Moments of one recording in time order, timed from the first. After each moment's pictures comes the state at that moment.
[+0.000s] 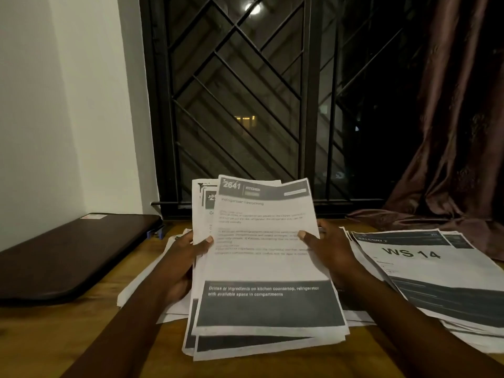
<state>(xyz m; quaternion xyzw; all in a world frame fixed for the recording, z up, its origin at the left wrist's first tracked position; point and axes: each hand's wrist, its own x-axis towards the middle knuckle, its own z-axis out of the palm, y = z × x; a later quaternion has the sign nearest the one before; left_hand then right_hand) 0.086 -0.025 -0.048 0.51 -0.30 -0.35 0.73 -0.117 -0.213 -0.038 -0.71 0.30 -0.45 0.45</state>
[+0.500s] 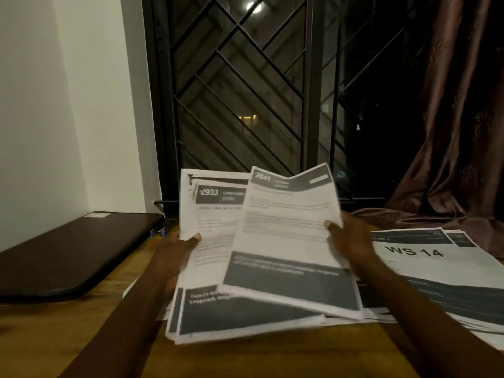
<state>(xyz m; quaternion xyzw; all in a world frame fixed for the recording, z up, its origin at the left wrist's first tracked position) 0.106 -0.017 -0.047 0.57 -0.26 -0.26 0.74 -0.135 -0.238 -0.029 -0.72 0.34 -0.49 0.36</state>
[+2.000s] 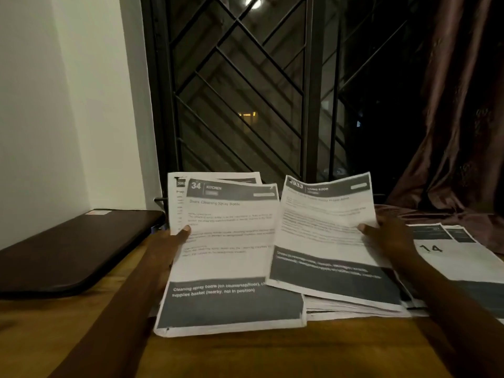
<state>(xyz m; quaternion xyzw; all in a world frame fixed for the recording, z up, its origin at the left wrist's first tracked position) 0.123 -0.012 -0.047 0.56 -0.22 -0.27 0.75 -0.187 -0.277 -0.029 -0.72 0.44 -0.44 0.29</state>
